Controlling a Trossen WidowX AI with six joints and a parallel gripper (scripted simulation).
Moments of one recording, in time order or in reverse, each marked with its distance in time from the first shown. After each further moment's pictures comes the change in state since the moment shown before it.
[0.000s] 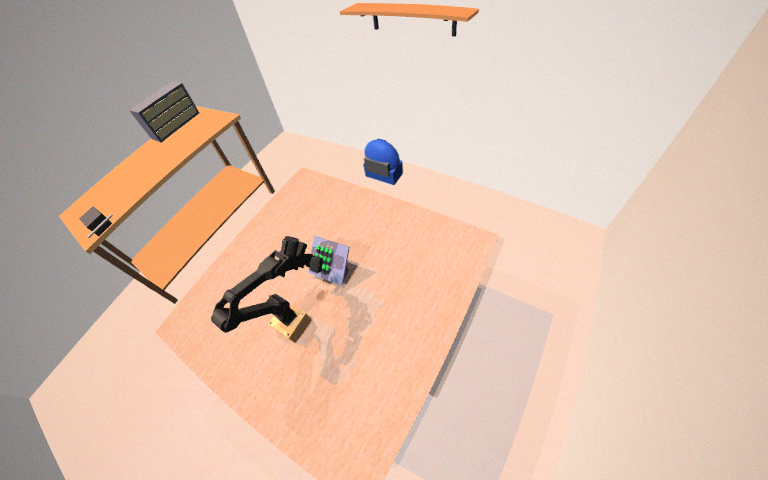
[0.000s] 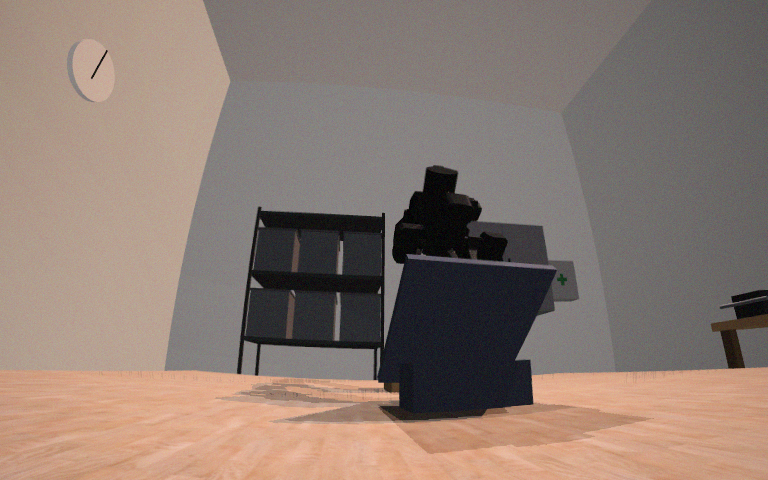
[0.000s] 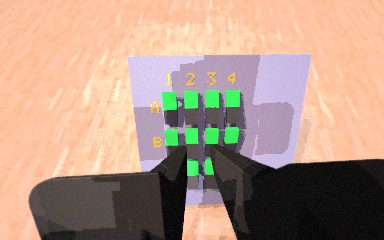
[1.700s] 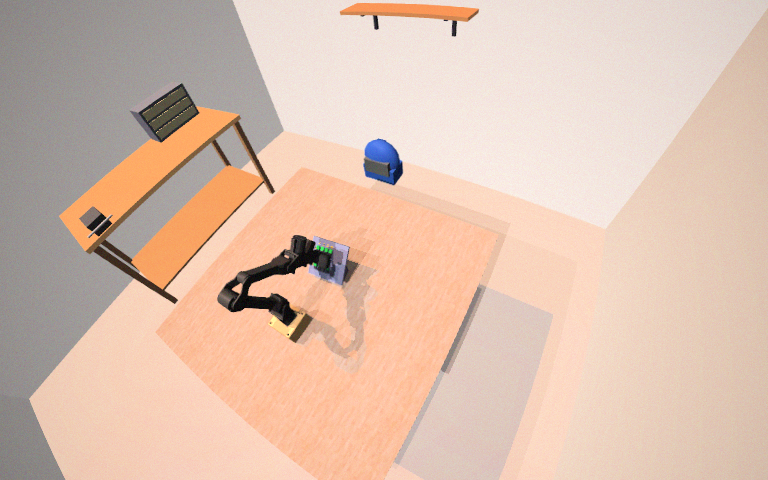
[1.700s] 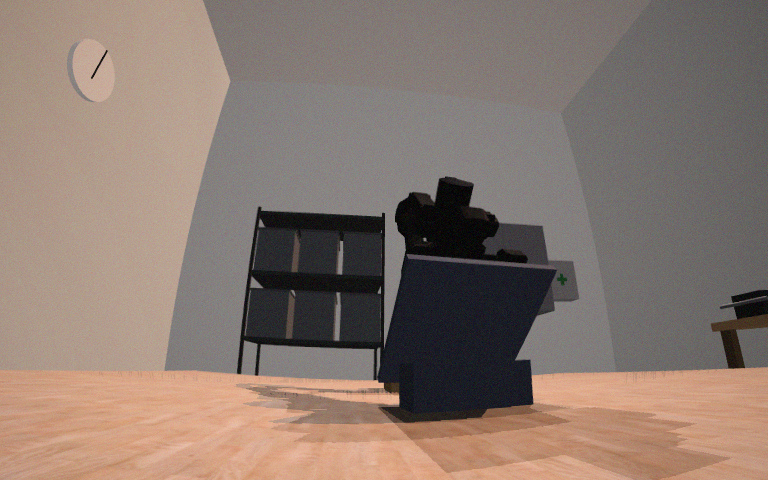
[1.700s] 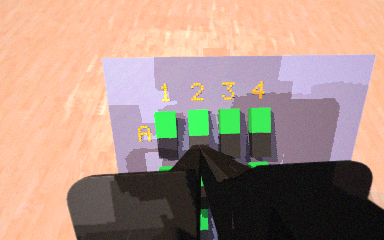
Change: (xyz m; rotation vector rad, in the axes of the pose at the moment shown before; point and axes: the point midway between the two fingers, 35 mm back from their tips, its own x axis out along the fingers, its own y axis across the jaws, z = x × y) arm 0.064 0.001 0.004 0.000 -0.042 -0.003
